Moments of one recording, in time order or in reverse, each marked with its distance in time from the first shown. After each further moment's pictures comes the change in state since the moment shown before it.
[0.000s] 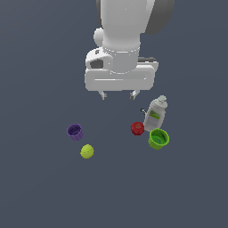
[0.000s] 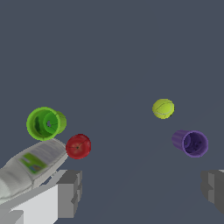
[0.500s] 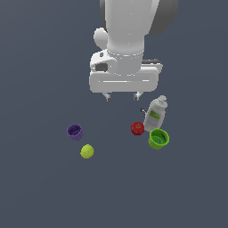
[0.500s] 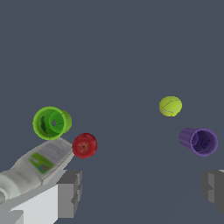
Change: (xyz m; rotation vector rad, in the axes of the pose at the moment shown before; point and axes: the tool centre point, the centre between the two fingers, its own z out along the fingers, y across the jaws) arm 0.000 -0.013 0.005 0.020 -0.018 0.014
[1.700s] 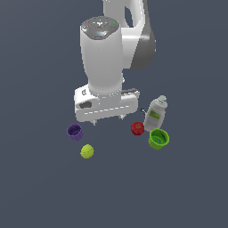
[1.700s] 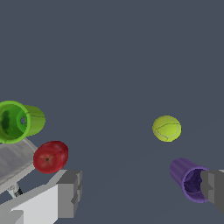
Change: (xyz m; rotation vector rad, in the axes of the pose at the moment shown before) arm 0.040 0.052 0.073 0.005 -0.009 -0.191
